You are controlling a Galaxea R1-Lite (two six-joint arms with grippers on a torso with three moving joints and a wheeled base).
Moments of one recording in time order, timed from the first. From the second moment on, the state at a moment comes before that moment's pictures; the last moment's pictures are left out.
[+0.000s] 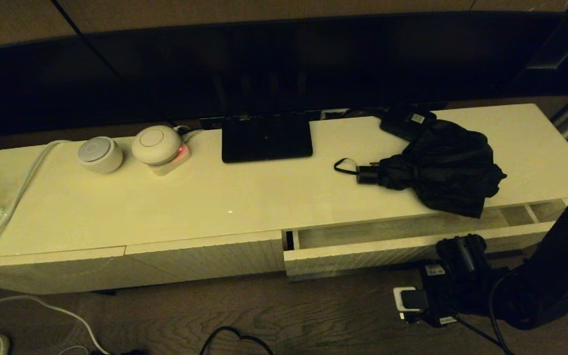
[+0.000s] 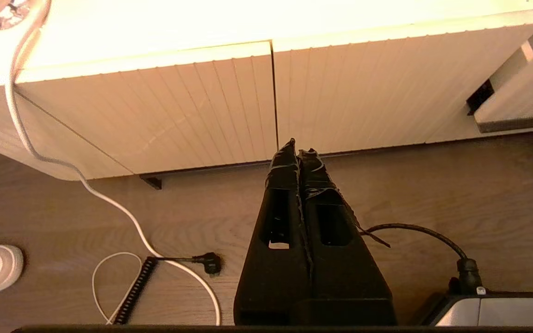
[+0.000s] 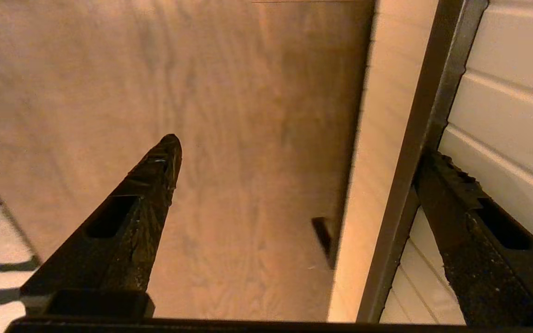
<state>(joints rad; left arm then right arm) 0.00 0.00 0.00 0.00 0.00 0.02 0.20 2.12 -0.61 -0.63 0.01 -1.45</state>
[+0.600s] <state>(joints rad) 0.00 0.00 0.00 0.00 0.00 0.02 0.22 2.02 -0.39 -0.61 0.05 -1.45</state>
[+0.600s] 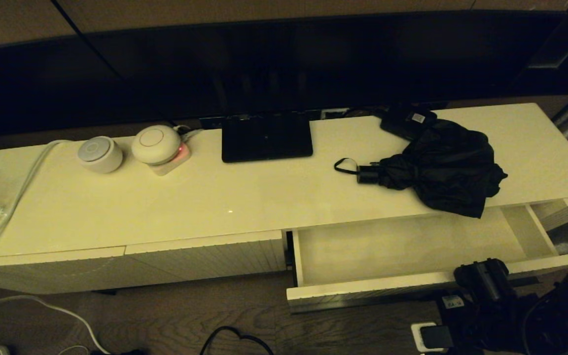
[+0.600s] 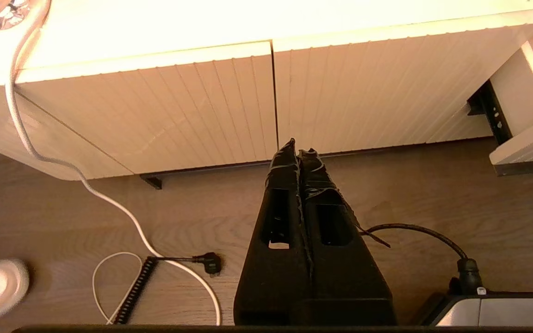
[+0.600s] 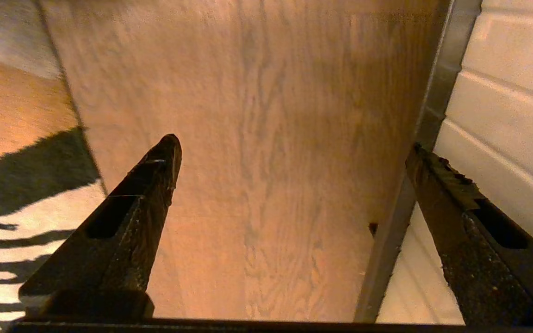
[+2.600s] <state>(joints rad) 0.00 0.00 0.00 0.00 0.00 0.02 0.26 1.30 -0.90 0.61 0.12 -0.13</state>
